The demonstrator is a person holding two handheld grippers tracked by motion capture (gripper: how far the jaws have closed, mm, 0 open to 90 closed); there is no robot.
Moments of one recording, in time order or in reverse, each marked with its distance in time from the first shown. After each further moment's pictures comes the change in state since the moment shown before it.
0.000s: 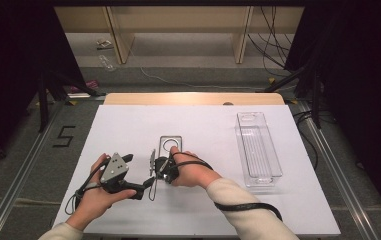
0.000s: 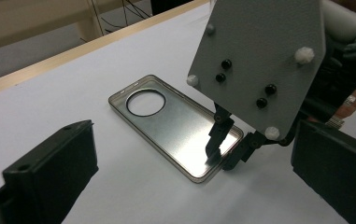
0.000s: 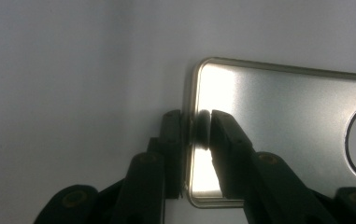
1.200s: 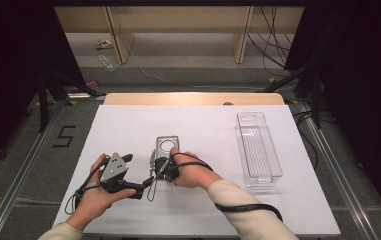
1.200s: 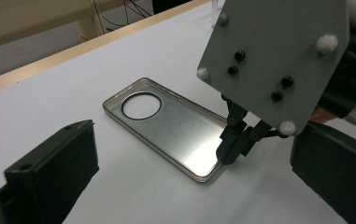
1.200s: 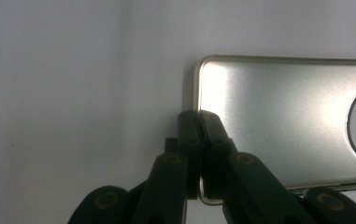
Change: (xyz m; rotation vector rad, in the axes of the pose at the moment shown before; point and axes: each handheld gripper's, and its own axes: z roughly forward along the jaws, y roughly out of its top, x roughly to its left) left arm 0.001 -0.001 0.000 0.002 0.006 -0.014; right arm 0.002 -0.001 -0.004 -0.016 0.001 0.016
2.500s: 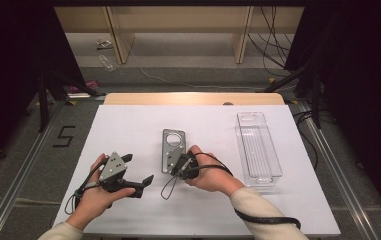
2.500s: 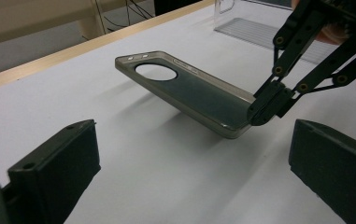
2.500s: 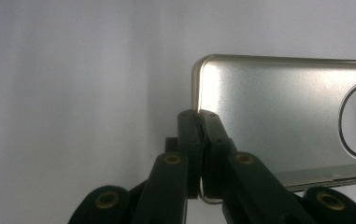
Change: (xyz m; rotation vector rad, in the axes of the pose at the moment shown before) left arm 0.002 -0.001 0.000 -0.011 0.005 -0.029; right arm 0.013 -0.048 -0.040 -0.267 -0.081 0.072
